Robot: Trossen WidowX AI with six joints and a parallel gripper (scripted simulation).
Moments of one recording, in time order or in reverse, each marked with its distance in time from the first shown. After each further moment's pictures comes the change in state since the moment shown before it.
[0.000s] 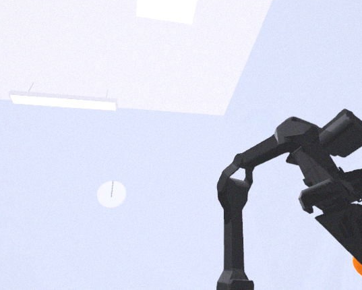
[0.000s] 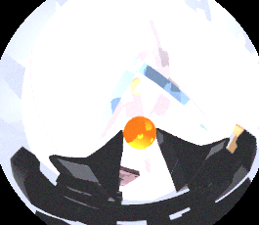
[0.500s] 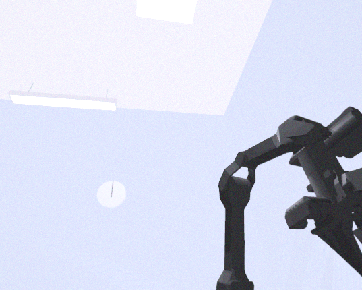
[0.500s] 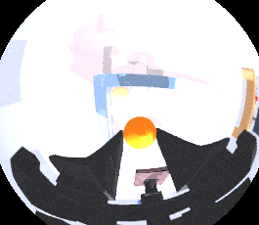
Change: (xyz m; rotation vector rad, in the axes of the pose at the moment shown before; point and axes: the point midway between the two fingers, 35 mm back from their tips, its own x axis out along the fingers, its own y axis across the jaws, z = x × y) arm 0.016 -0.019 0.008 0.525 0.001 -0.001
